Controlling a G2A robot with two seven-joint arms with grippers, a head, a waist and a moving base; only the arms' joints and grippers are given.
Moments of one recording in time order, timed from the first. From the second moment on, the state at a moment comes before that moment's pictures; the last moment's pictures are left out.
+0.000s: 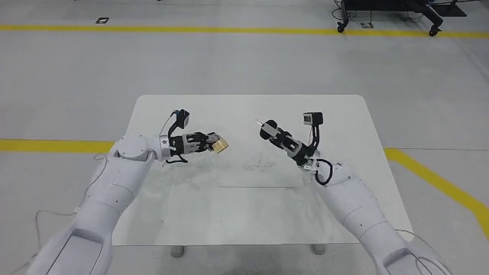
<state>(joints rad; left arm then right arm) 0.78 -1.20 -0.97 -0.70 -0.41 -0.34 -1.16 -1.06 -1.31 1.02 -0.93 0.39 -1.01 0.62</state>
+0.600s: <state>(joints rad) 0.80 -1.24 -1.00 -0.64 -0.80 -0.01 -1.33 -1.06 -1.31 1.02 -0.93 0.39 -1.01 0.62</state>
